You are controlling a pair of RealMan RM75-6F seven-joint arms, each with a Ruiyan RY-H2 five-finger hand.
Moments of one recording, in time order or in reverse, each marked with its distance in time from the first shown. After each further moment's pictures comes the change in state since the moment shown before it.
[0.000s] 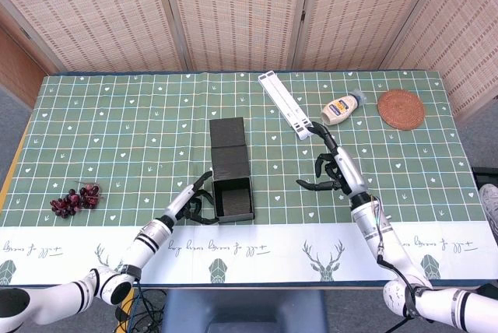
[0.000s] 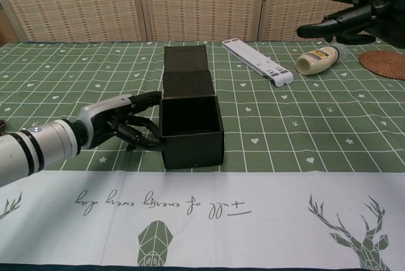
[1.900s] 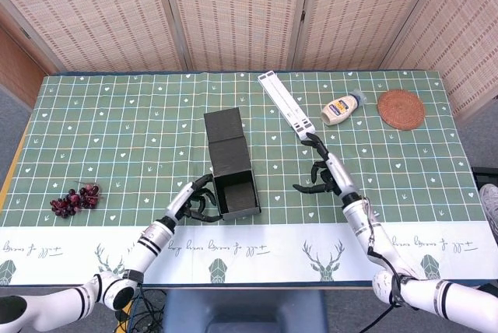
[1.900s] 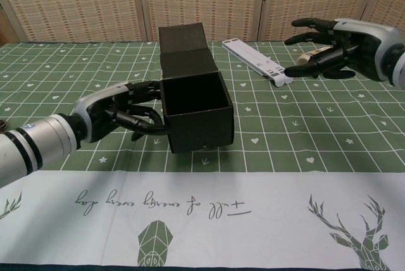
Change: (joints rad) left arm 0.055 0.007 -0.048 -0.065 0.063 0.069 -0.091; right arm 0.069 -0.093 -0.030 0.150 0.126 -0.106 -0.069
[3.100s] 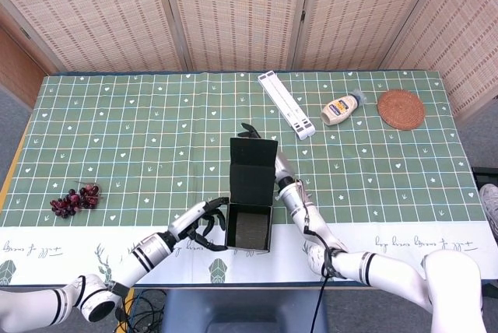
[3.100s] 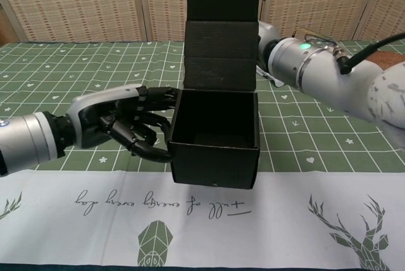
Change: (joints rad) left arm -0.061 0.167 0.125 -0.225 0.126 0.016 0.016; right arm 0.271 -0.331 0.135 0.273 0.077 -0.075 -0.109
